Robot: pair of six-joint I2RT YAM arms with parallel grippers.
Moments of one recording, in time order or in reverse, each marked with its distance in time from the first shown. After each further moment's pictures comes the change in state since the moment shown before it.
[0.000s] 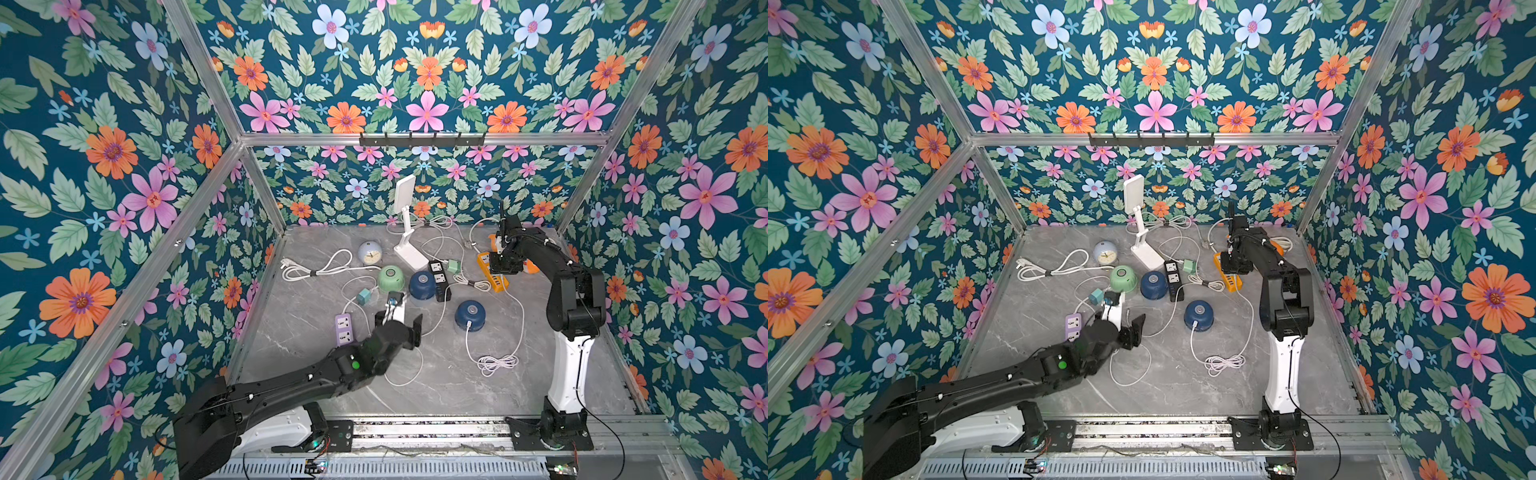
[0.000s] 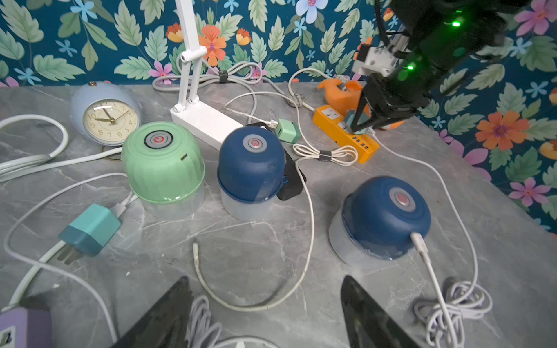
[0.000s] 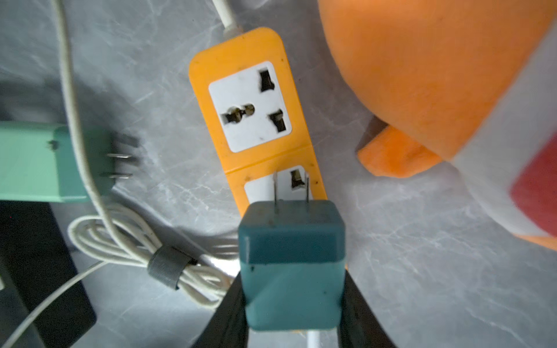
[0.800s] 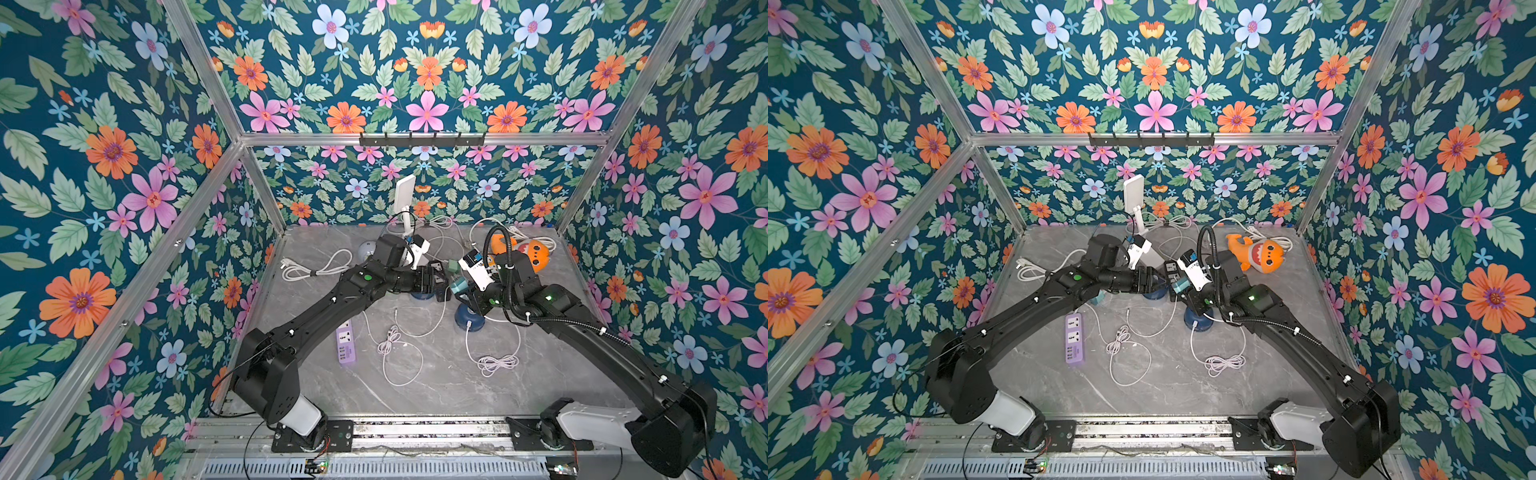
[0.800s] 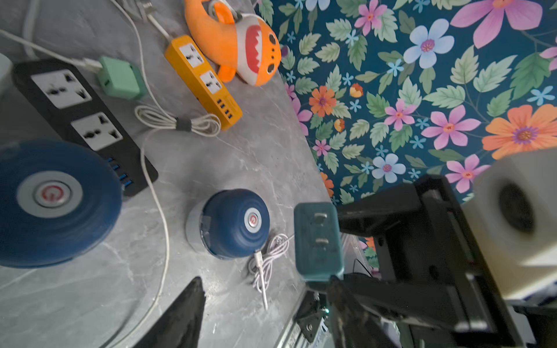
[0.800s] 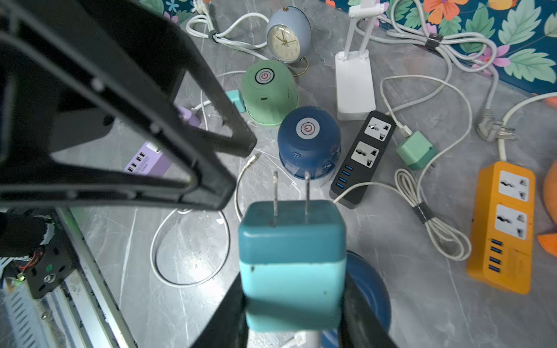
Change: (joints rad) left arm 0.317 0.409 0.611 -0.317 1.051 -0.125; right arm 0.439 -0.883 -0.677 0.328 -0.238 -0.165
